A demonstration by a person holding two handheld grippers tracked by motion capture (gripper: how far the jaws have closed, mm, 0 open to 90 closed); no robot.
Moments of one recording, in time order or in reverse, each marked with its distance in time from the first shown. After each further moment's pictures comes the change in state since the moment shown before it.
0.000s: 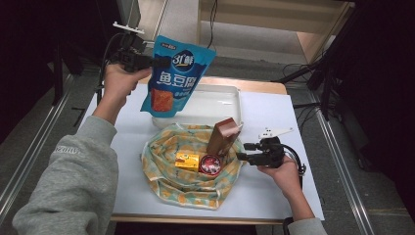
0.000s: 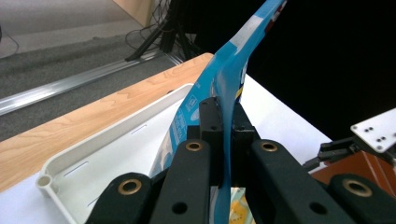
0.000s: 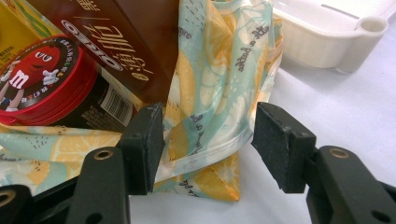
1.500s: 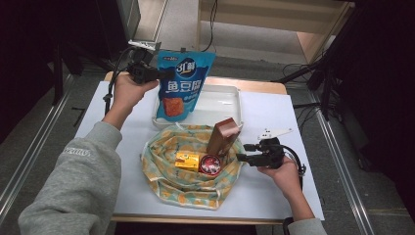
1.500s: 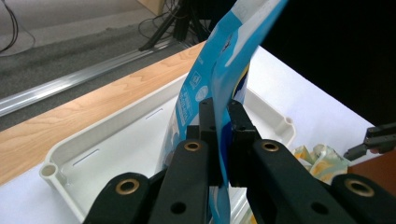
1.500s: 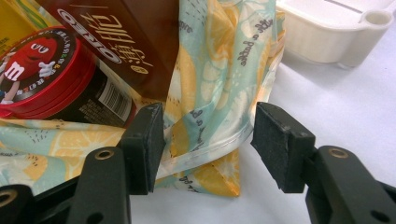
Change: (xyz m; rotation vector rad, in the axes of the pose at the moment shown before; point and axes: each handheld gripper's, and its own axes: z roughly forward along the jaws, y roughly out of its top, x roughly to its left) left arm 0.011 -0.028 0.033 0.038 0.065 0.043; right arm 0.001 -0.002 0.001 0.016 -0.006 -0.013
